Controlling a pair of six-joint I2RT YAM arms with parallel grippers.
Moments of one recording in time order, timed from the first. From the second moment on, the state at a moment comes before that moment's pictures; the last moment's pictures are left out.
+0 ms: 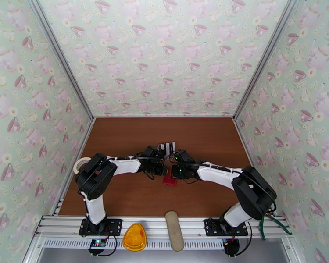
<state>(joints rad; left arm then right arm) -0.67 1.87 0.98 -0.10 0.47 -0.49 0.71 1.58 0.81 -0.28 -0.16 0.68</state>
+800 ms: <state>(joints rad) -0.67 1.87 0.98 -0.10 0.47 -0.49 0.81 1.51 0.58 0.10 -0.06 0.84</state>
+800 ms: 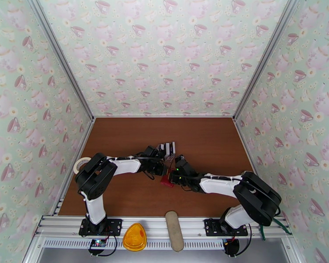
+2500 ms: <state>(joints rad) -0.63 1.60 0.73 -0.11 0.43 -0.51 0.69 1.52 0.67 -0.12 -0.11 0.75</state>
